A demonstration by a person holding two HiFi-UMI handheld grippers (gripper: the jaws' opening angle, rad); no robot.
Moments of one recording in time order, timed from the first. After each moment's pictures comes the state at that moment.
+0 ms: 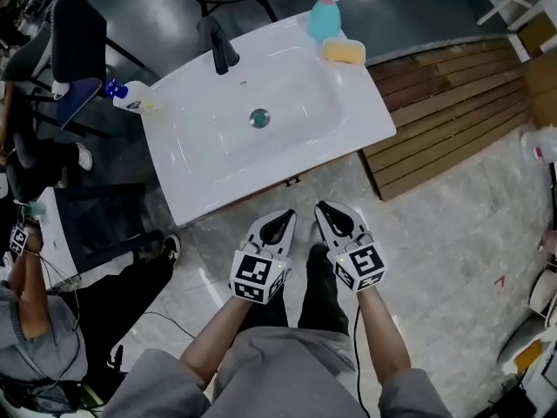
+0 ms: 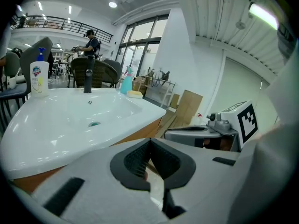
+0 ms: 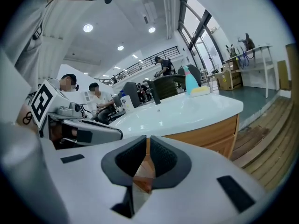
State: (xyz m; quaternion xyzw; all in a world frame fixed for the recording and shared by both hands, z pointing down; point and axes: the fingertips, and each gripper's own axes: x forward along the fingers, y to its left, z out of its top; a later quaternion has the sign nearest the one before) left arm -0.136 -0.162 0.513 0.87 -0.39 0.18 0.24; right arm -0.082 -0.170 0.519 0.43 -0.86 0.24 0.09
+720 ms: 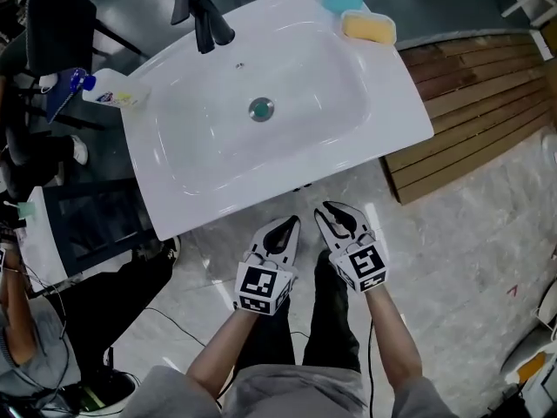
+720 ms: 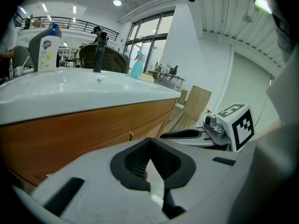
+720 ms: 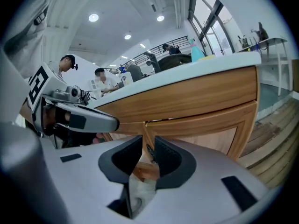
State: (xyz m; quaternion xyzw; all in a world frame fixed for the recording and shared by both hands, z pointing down) left arm -0.145 -0.172 0.620 0.85 -0.42 0.19 0.25; right arm -0.099 -0.184 0.648 0.38 -0.88 0.23 0.15
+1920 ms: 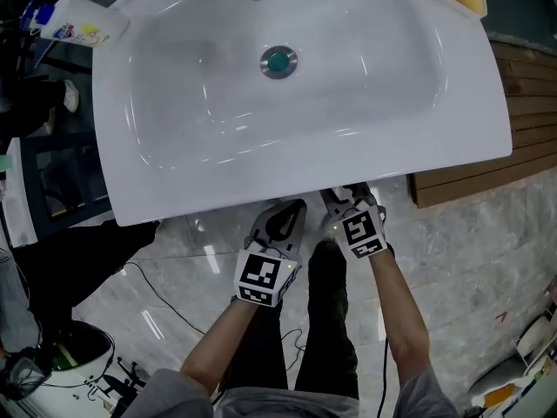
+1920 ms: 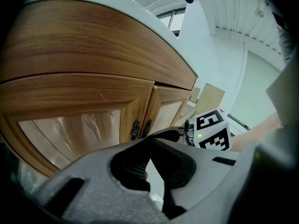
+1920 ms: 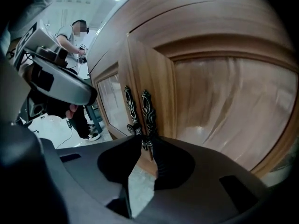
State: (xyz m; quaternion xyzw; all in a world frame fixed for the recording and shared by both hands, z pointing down) left arm -0.159 -0.176 0.741 0.81 -0.48 0.19 0.28; right arm -0.132 -0.221 0.814 0.29 -0.91 0.16 0.25
